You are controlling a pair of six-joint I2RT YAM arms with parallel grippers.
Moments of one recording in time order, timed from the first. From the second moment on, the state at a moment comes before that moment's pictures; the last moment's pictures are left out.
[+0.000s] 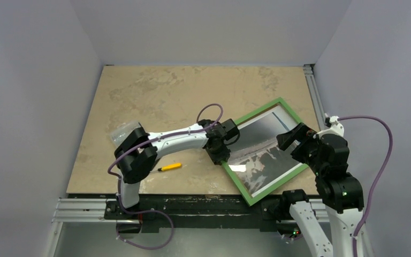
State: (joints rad) left arm -1.02 1.93 1.45 -0.86 -0.07 -1.53; right arm 0.10 0.51 1.01 -0.99 0.03 0.63
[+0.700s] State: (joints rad) left arm -0.97 1.78 1.45 -0.84 0.02 -1.38; right arm 0.10 0.51 0.94 -0.95 -0.05 0.59
